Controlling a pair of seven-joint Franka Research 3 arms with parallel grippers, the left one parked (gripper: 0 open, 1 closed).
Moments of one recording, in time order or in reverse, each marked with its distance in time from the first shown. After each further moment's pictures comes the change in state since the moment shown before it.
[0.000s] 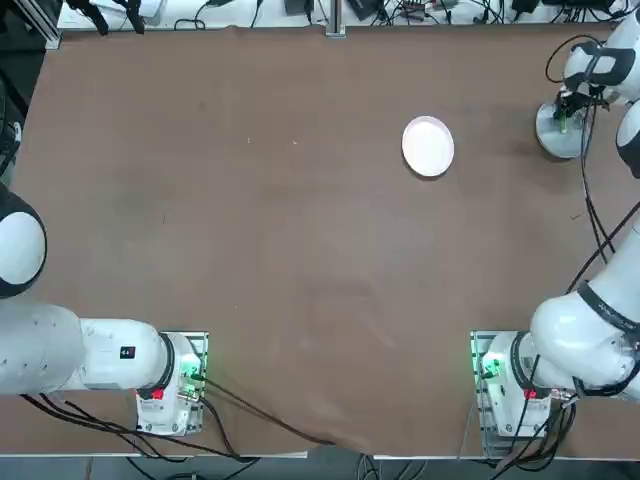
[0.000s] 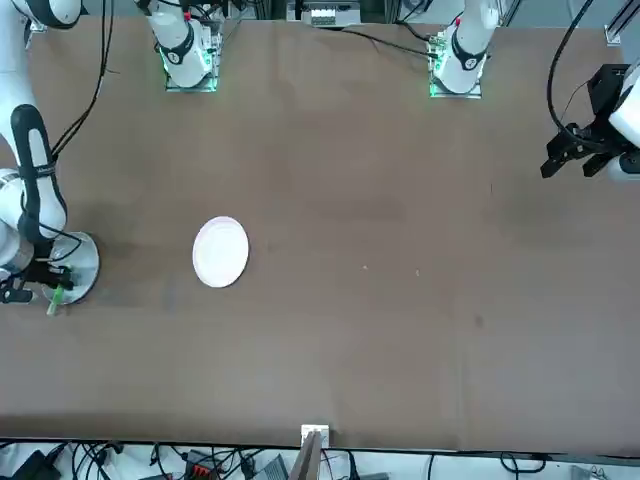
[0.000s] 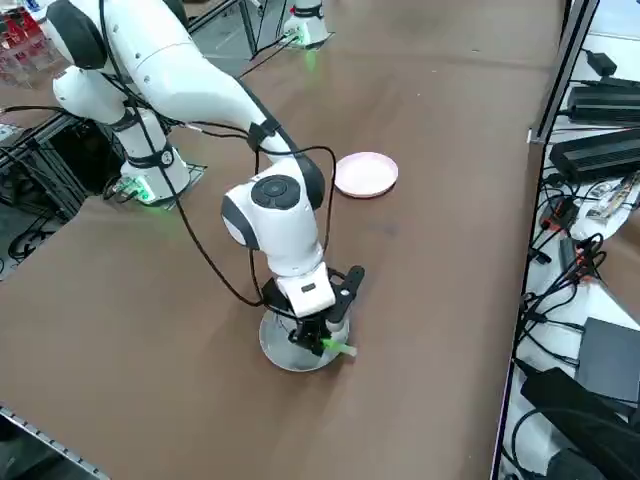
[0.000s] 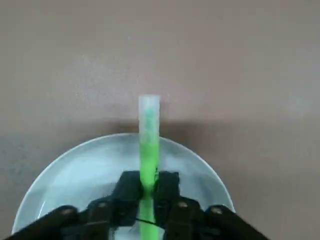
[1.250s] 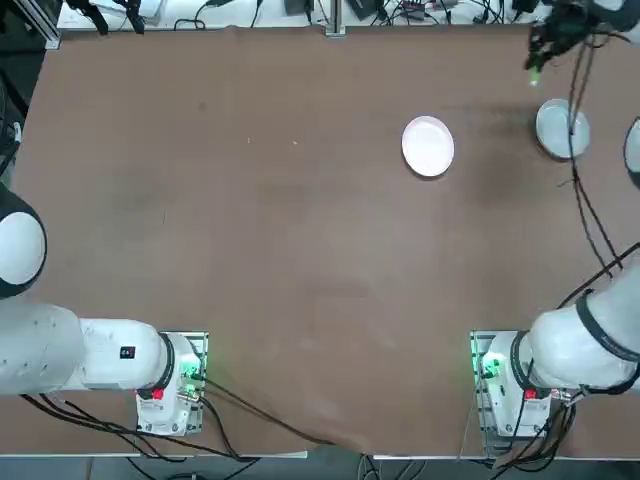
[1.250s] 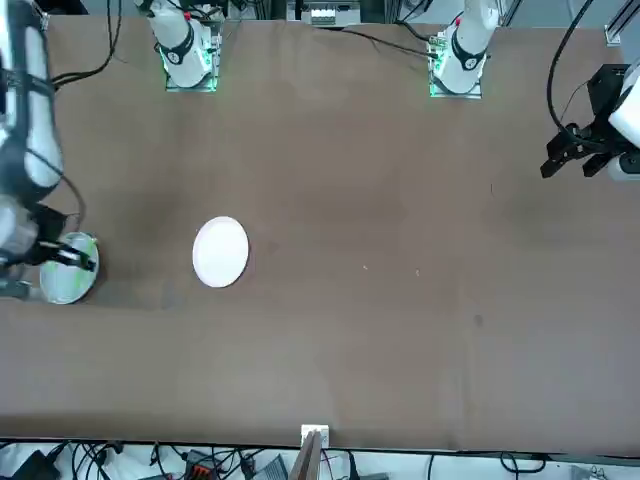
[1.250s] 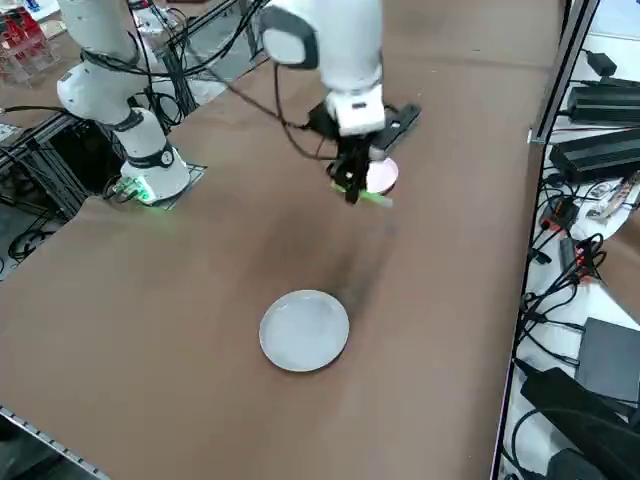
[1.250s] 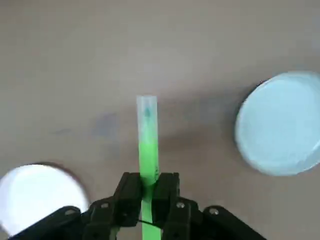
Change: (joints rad) arm 0.306 -0.353 0.053 -0.009 0.028 -0.536 0.609
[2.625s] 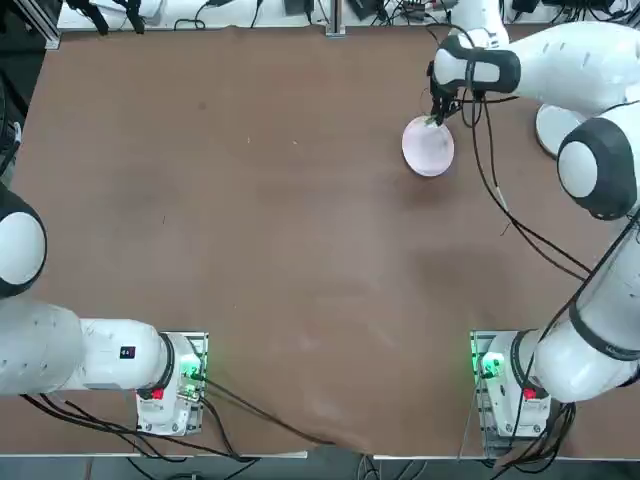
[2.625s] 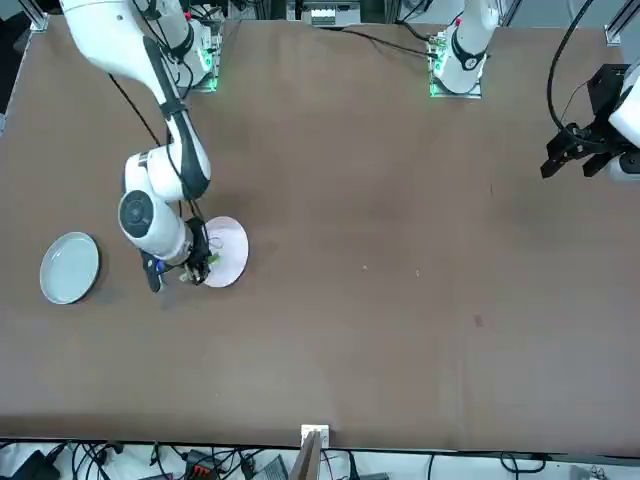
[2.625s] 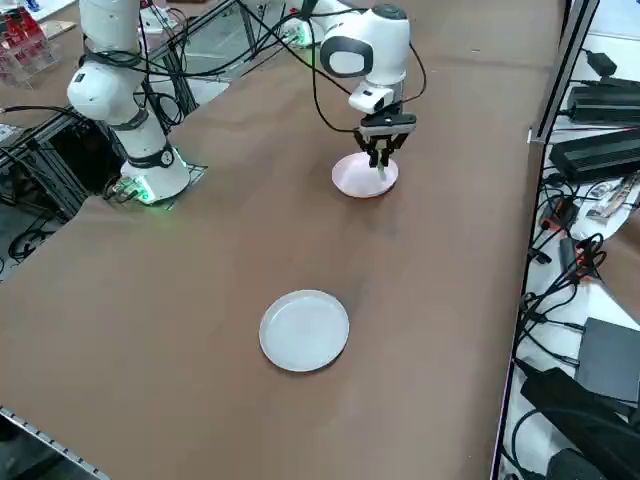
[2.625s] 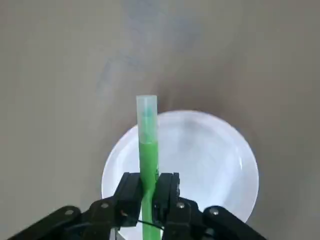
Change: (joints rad) arm 0.372 0.130 -0.001 -0.159 0.000 0.275 1.239
